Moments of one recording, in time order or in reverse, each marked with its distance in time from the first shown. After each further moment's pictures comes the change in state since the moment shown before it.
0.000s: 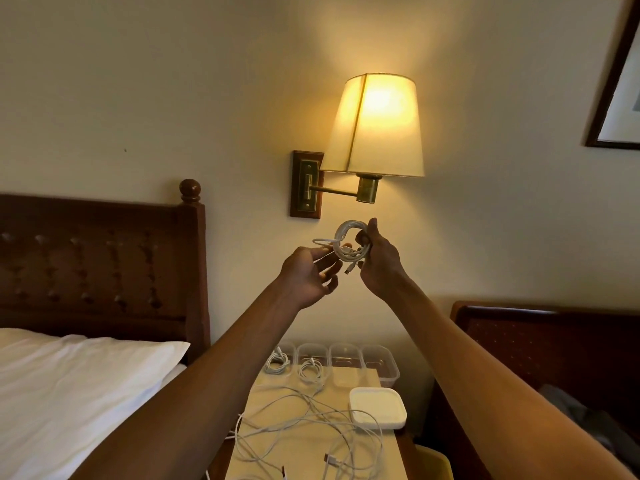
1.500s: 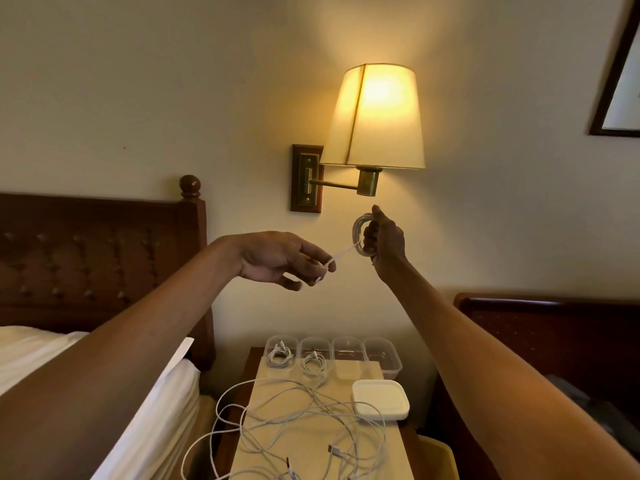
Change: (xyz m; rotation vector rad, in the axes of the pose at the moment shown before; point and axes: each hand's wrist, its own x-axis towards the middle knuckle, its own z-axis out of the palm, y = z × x) left_hand -0.031 0.076 -0.030 1.035 -0.571 -0.164; right_hand 0.018 -0.007 -0.007 -0.004 0.166 -0.046
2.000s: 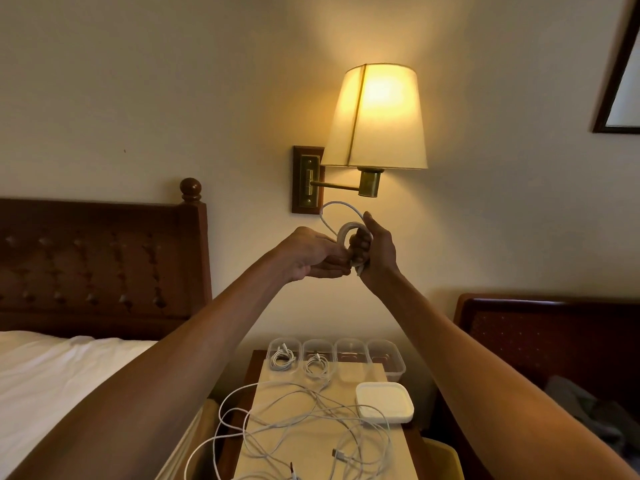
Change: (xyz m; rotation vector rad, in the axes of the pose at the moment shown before) left_hand 0.050 0.013 0.036 -0.242 0.574 0.071; right_hand -0.016 0.015 0.011 0.212 -0.203 0.091
